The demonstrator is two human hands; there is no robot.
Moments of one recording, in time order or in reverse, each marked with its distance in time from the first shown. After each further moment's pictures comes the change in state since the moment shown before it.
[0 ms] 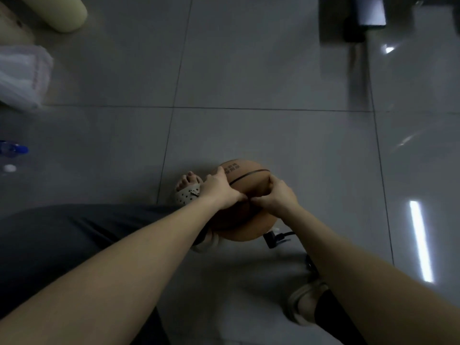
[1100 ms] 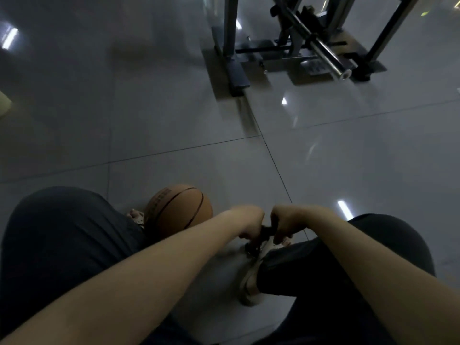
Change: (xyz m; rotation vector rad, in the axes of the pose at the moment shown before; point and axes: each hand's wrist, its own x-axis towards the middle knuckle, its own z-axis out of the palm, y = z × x) left_hand -0.197 0.140 0.095 0.800 -0.269 0.807; right_hand -0.232 0.107 -0.139 -0.417 -0.300 0.134
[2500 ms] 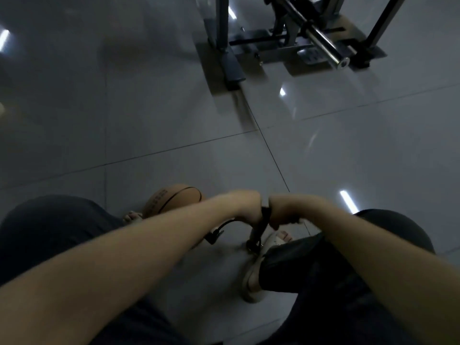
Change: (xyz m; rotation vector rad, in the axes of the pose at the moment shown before) left_hand 0.011 -0.003 -0.028 -0.053 -0.010 -0.044; right_hand 0.000 -0.013 -0.015 0.026 0.027 0.076
